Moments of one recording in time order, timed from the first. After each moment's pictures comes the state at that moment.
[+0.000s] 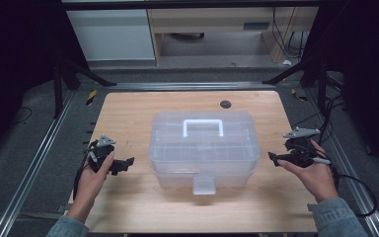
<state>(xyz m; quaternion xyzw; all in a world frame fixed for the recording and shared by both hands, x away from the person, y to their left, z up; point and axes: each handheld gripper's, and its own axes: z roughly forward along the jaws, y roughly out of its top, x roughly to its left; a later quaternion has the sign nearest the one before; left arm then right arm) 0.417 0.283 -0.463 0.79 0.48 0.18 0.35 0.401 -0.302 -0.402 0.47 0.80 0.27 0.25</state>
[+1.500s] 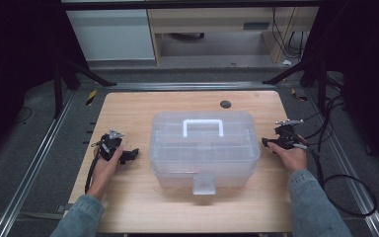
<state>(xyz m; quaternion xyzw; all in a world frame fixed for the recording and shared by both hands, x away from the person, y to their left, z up) 0.480 0.283 -0.517 0.78 0.49 0.21 0.33 0.502 -0.319 -0.487 0.59 0.73 0.27 0.23</state>
